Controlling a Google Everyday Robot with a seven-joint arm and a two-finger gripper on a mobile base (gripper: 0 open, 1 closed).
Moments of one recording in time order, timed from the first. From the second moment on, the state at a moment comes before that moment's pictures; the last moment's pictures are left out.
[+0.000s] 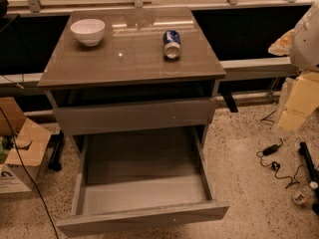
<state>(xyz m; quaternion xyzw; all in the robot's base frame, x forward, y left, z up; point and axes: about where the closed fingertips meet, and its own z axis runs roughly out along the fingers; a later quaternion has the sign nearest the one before) 0.438 -0.217 0.977 -0.60 0.78 -0.04 0.16</state>
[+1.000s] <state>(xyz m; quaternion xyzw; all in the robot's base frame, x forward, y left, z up) 0.494 -0.181 0.967 -0.59 0.77 0.04 0.23</state>
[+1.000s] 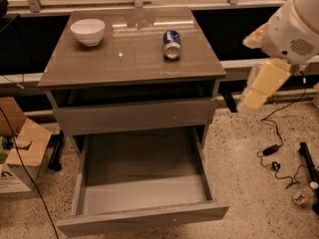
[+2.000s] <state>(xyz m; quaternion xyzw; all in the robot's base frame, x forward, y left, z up) 0.574 -0.165 0.956 -0.56 0.77 0.11 0.28</state>
